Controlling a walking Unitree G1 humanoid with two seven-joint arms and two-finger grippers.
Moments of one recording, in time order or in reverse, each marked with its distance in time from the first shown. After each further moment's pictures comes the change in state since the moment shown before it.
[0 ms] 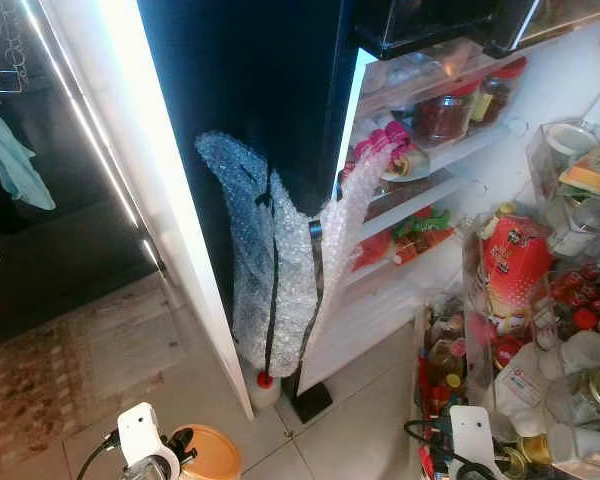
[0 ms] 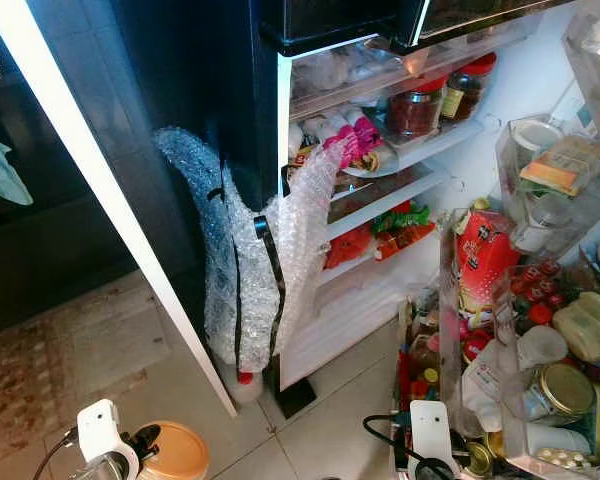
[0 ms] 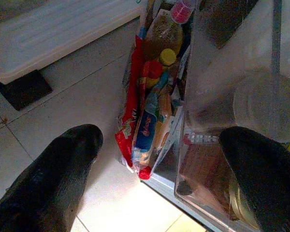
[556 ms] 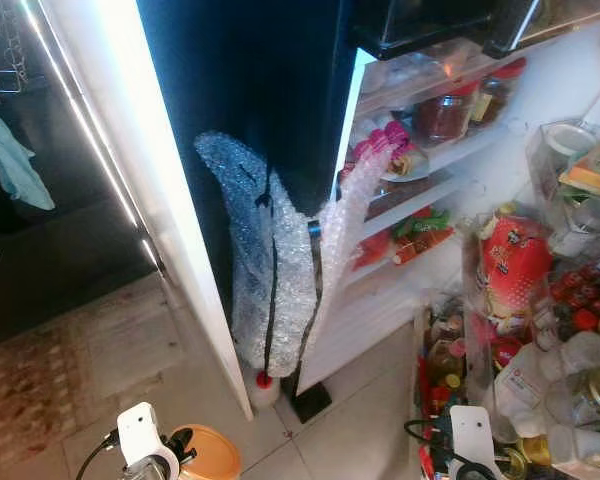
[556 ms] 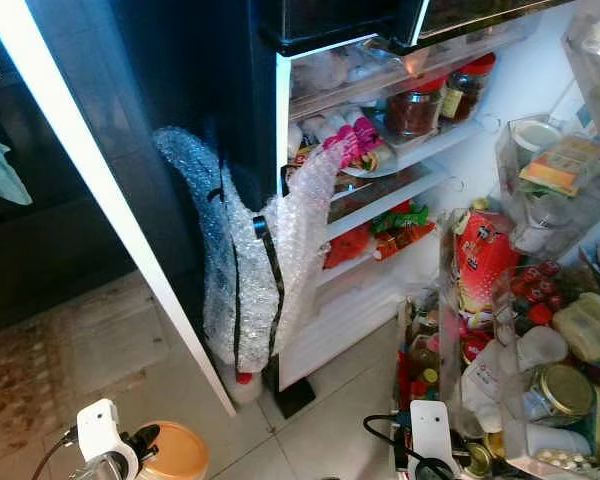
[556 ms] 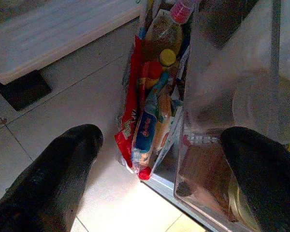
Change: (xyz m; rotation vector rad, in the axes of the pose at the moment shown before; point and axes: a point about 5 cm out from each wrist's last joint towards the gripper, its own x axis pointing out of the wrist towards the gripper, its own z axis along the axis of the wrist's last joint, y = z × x) left arm 0.000 0.001 0.001 0.006 -0.001 0.004; right arm 0.000 0.002 0.000 0.003 0.000 0.006
